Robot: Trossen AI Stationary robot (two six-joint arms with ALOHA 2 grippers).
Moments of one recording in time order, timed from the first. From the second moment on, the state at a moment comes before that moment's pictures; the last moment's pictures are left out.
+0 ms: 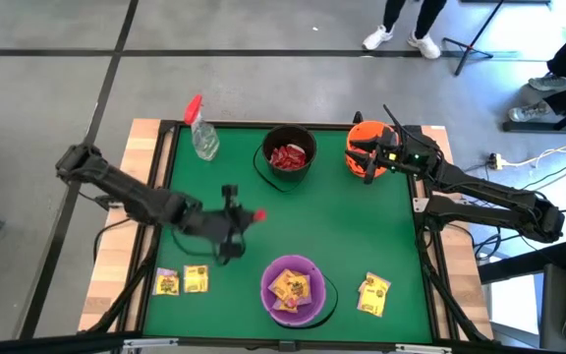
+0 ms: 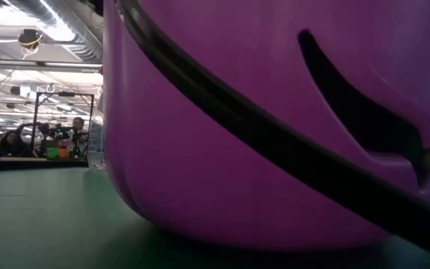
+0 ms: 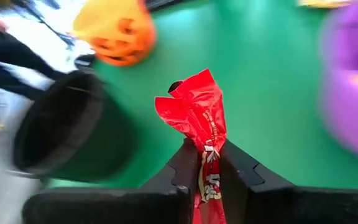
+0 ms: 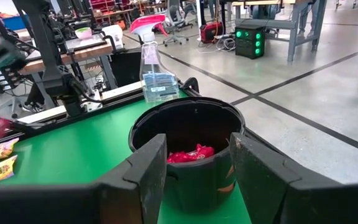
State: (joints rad) left arm -0.39 1.31 0.97 -0.41 -0.62 -0.06; right arm -0.54 0.79 0.46 0.20 -0.17 0.13
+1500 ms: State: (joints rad) left arm 0.44 1.35 0.97 -0.04 0.07 0.11; right arm -0.54 0.79 0.46 0.18 -0.17 0.12
